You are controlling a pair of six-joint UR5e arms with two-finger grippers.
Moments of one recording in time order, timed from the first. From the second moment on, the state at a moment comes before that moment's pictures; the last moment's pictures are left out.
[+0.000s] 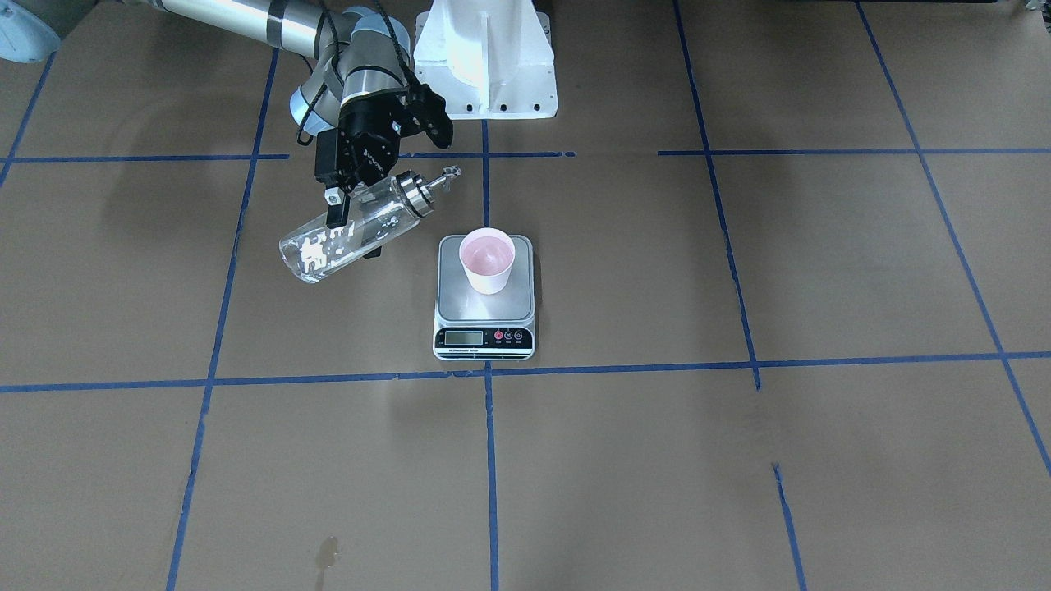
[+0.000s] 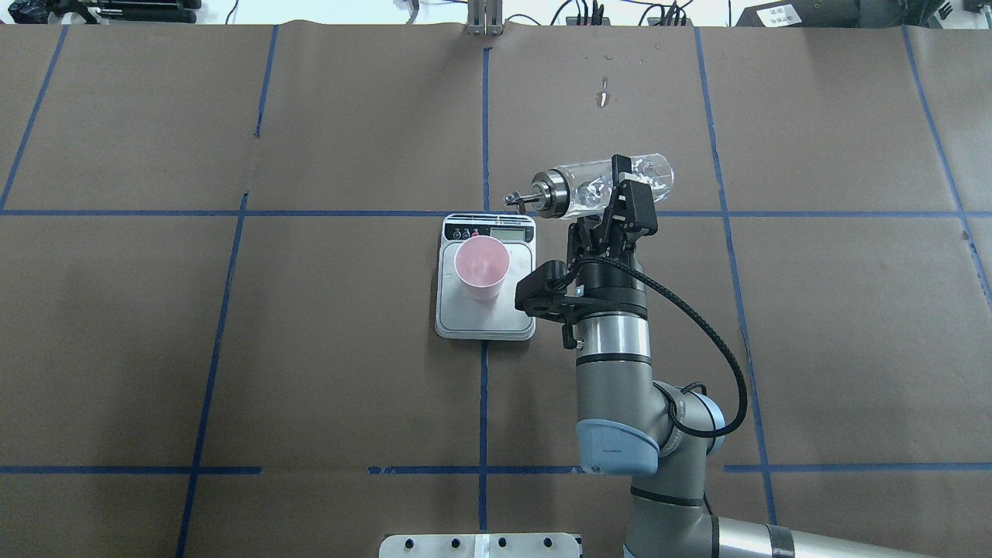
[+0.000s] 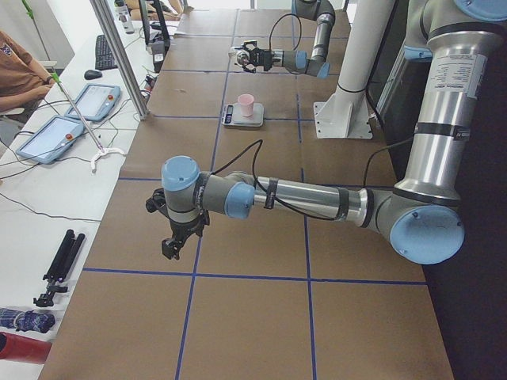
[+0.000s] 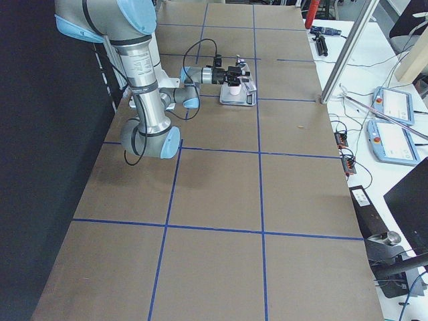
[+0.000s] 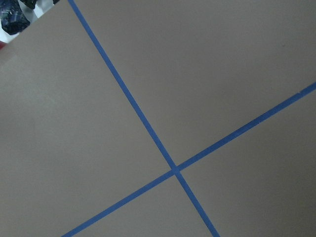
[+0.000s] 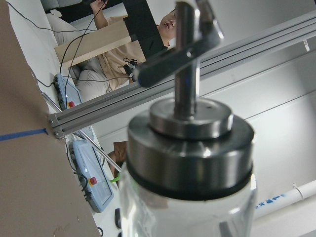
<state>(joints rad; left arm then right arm) -1.52 -1.70 -1.55 -1.69 -2.25 0.40 0.23 -1.08 1.56 -0.58 0.19 -0.29</state>
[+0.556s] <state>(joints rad) -1.54 -1.70 -1.52 -1.73 -2.29 0.40 0.24 -1.17 1.61 -0.57 0.33 -0.09</state>
